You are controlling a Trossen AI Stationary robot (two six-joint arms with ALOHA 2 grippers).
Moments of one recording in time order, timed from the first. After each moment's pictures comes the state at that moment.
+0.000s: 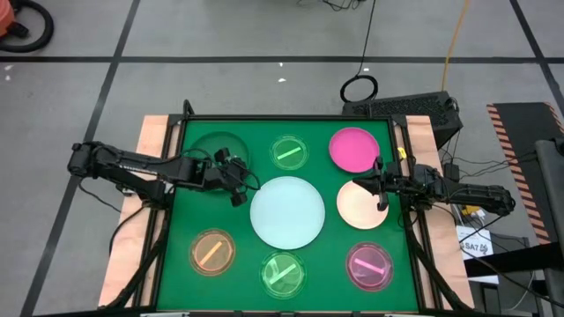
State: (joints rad) left arm -0.06 1.26 0.89 -0.55 -0.44 -0.25; right arm -0.11 0.01 0.02 0.01 -0.03 0.31
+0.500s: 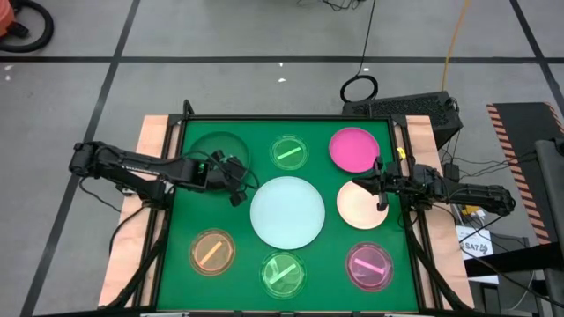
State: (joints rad) left arm -0.06 1.27 0.88 -0.66 -0.44 -0.41; right arm -0.11 0.01 0.02 0.00 -0.03 0.28
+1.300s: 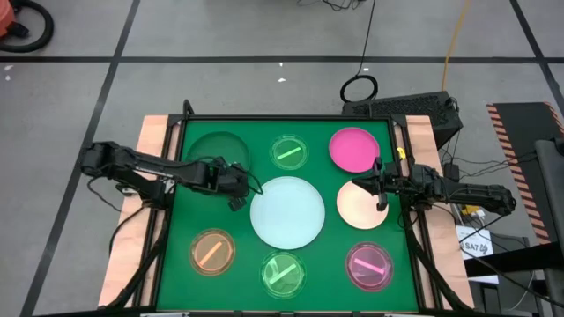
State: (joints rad) left arm -0.05 1.41 0.89 -0.75 -0.37 -0.47; right arm -0.11 0.03 0.02 0.00 -0.03 0.32
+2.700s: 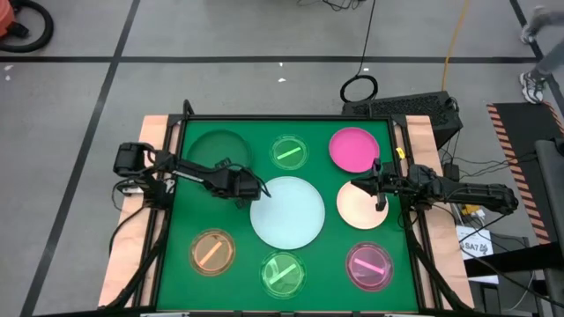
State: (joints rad) left arm 0.00 1.71 0.89 -0.69 -0.51 -0.45; right arm -0.11 0.07 0.02 0.00 -0.03 0.35
